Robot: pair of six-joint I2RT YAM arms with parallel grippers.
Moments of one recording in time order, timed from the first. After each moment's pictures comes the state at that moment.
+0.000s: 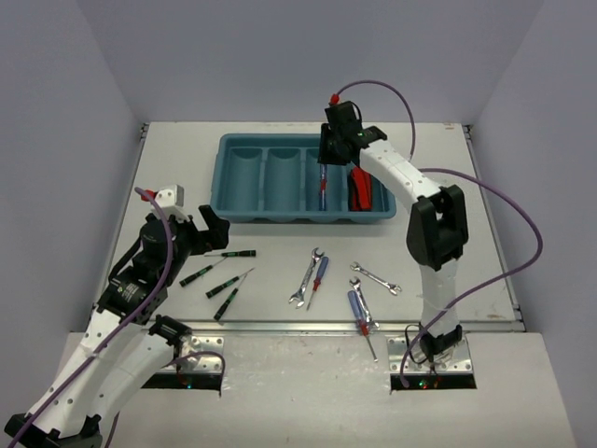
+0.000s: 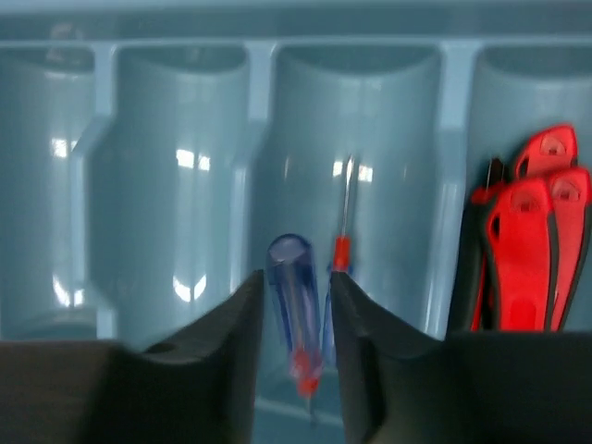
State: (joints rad) left arm -0.39 0.57 0.71 -0.53 -0.24 -0.43; right arm 0.45 2.12 1.89 -0.56 0.13 0.43
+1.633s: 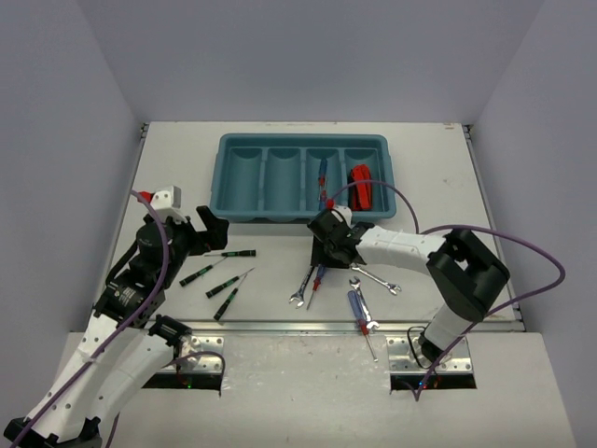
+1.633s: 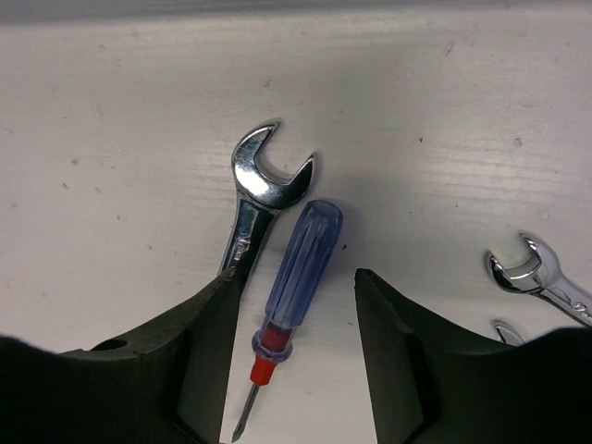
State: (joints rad) left arm -0.39 0.54 0.70 -0.53 -0.24 -0.43; right arm 0.81 1.67 0.89 -0.34 0.23 0.85
